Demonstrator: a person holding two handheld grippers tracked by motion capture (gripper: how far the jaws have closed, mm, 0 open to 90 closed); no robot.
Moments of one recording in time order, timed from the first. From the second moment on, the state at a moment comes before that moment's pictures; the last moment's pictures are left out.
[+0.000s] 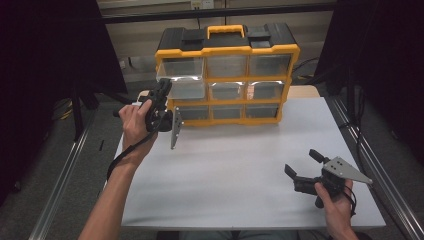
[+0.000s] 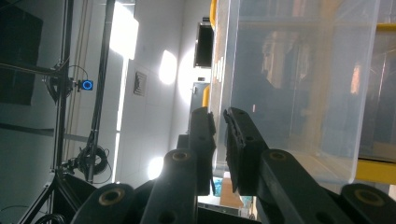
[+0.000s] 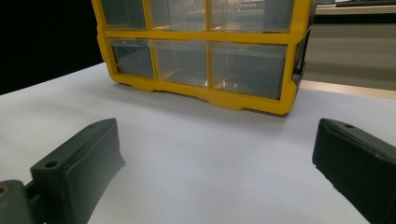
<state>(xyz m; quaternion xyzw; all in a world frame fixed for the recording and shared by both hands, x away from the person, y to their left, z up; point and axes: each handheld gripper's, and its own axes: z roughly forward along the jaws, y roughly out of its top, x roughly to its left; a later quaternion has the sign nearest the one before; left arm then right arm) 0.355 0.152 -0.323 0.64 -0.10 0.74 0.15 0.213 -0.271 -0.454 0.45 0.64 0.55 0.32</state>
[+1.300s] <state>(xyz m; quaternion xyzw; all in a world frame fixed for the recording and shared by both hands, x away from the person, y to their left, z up) 0.363 0.153 -0.324 0.65 -0.05 0.72 0.23 0.213 -0.272 -0.457 0.45 0.63 0.54 0.32</state>
